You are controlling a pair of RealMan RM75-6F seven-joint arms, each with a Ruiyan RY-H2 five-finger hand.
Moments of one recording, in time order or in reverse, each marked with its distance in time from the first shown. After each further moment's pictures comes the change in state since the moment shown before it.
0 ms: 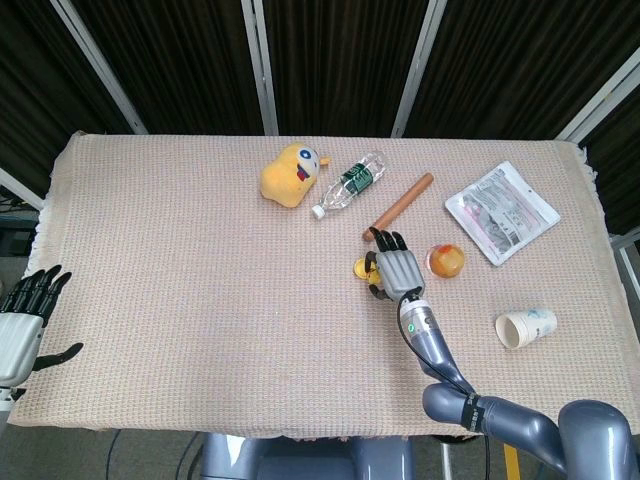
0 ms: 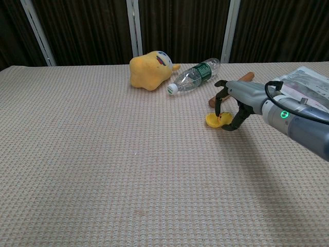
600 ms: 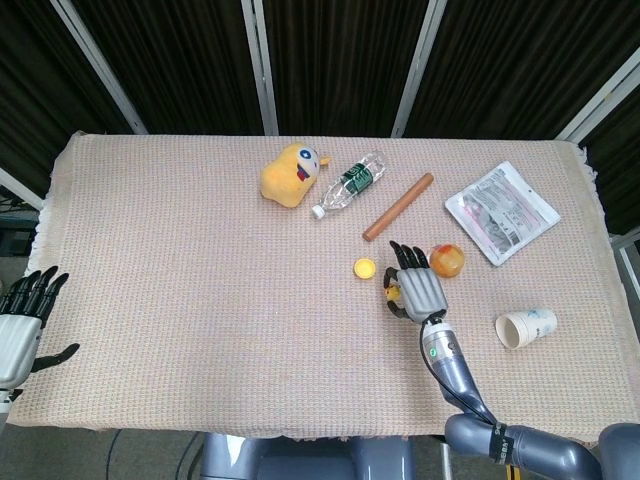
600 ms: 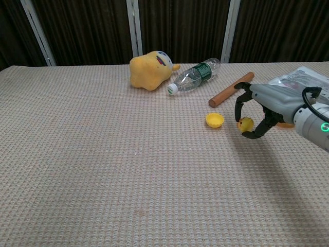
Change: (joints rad) left arm 0.010 -0.006 -0.001 0.005 0.001 0.016 0.044; right arm -0.144 0.105 -0.060 -0.224 -0.044 0.129 -0.052
